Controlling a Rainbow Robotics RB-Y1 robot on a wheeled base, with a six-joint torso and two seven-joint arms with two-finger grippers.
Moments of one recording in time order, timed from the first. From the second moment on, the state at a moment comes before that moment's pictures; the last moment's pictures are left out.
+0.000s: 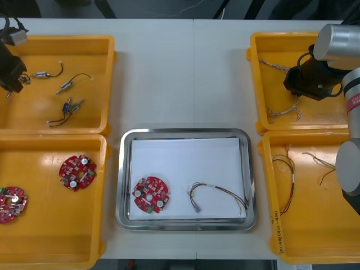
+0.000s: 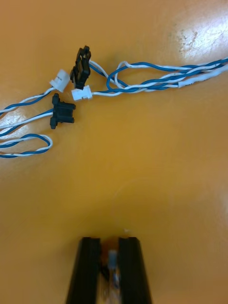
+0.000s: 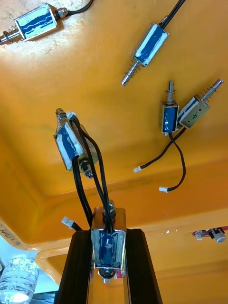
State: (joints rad) right arm -0.98 -0.39 -0.28 -0.84 -0.15 1.30 1.29; left arm -1.03 0.90 -0.21 -1.00 0.83 1.80 -1.78
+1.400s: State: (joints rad) right arm -0.97 -0.47 -0.31 -0.94 -0.14 1.31 1.29; left arm -0.96 0.90 -0.34 -0.98 0.84 1.57 -1.78
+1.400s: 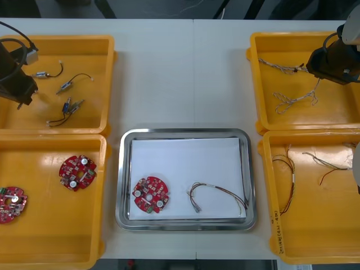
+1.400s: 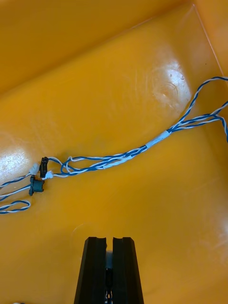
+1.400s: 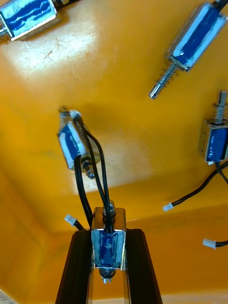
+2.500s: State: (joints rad) right arm -0.97 -0.47 -0.32 -1.05 -0.14 1.50 1.08; left arm -0.96 0.87 -0.34 -0.90 0.91 1.48 -1.78
